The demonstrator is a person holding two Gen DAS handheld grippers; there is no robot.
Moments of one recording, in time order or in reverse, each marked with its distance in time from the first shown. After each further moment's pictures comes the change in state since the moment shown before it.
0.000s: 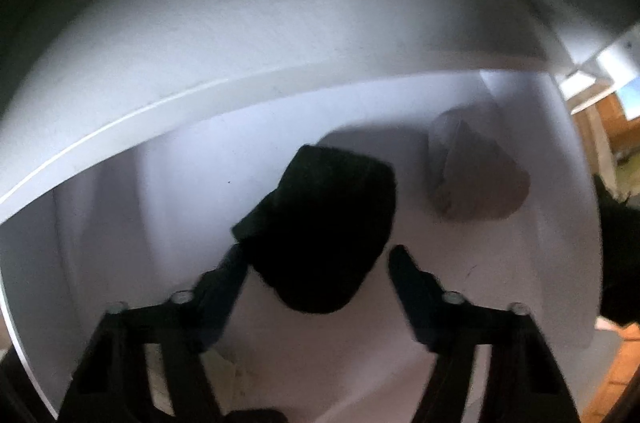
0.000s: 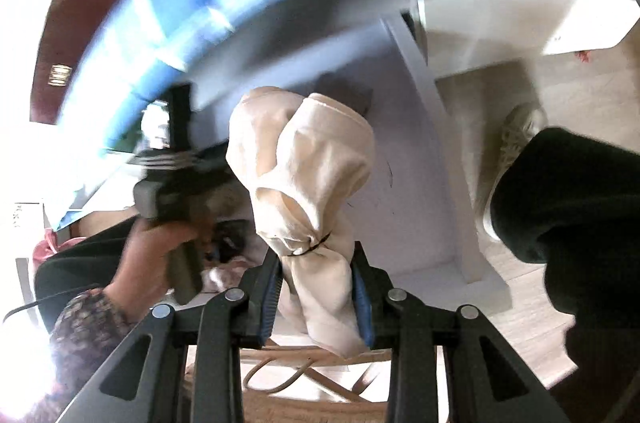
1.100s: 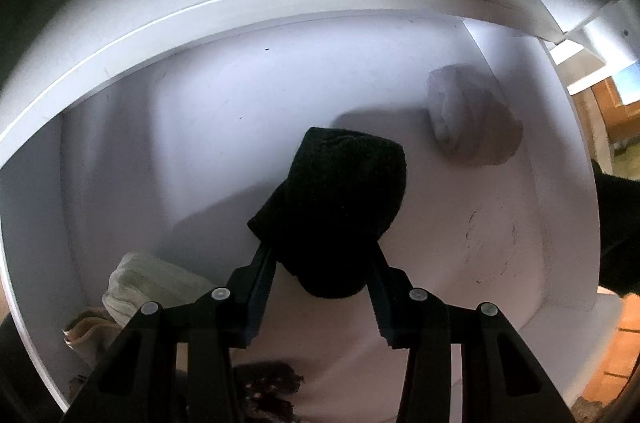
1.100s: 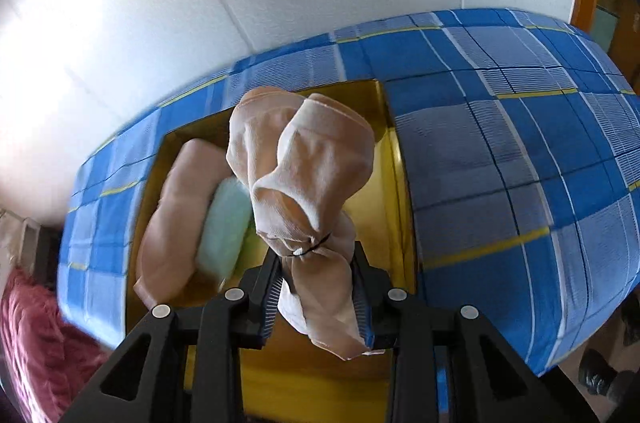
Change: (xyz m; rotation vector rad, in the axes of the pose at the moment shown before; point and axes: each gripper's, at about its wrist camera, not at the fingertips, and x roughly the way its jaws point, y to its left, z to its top) left arm 0.001 0.024 -0.021 -0.031 0.055 -0.032; right arm -0.049 0.202 0.228 -0.147 -0.345 -0.142
